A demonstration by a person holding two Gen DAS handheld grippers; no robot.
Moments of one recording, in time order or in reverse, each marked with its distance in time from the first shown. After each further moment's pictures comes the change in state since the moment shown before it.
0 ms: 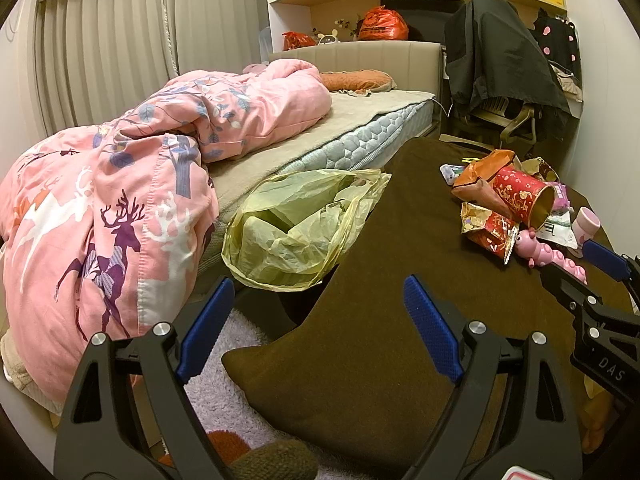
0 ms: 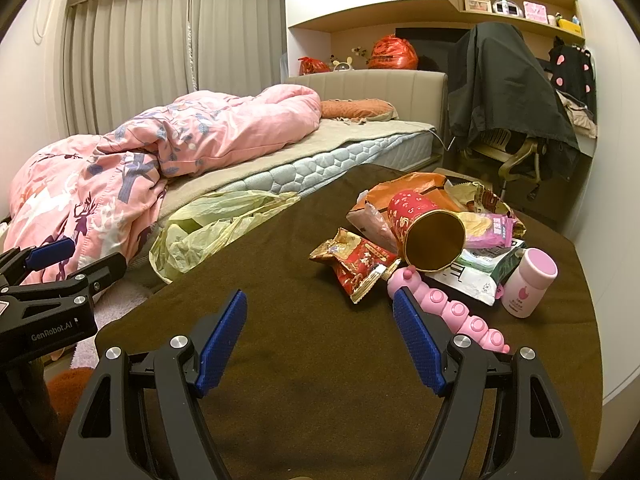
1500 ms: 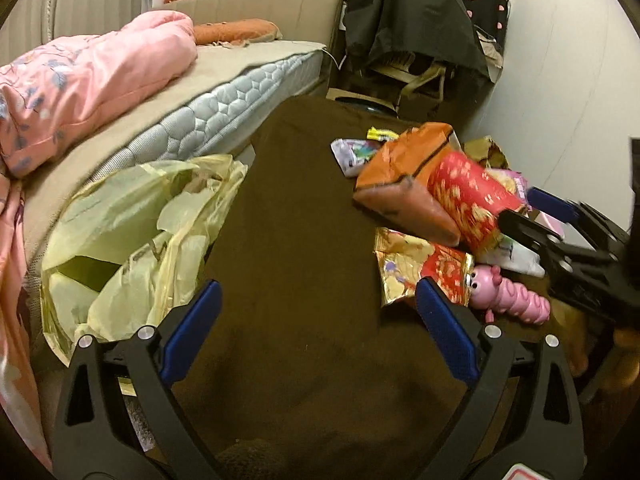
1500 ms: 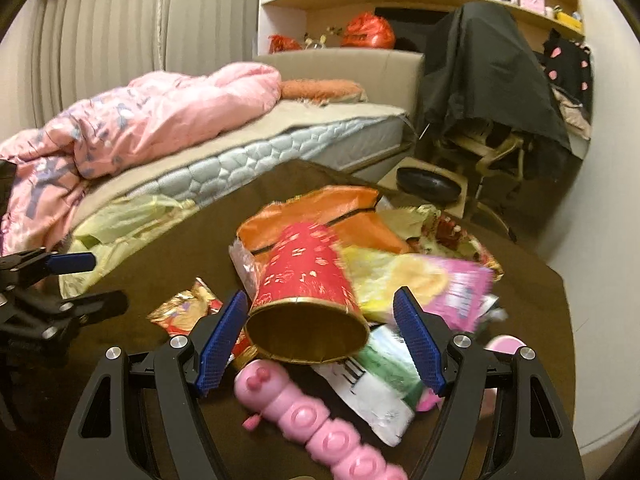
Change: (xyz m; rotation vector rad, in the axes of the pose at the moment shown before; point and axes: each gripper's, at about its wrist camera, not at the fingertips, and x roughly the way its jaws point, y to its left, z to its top) left arm 0.161 -0.077 0.065 0.090 0.196 -0.471; right arm 0.119 -0.106 0.059 -0.030 0.116 -0.104
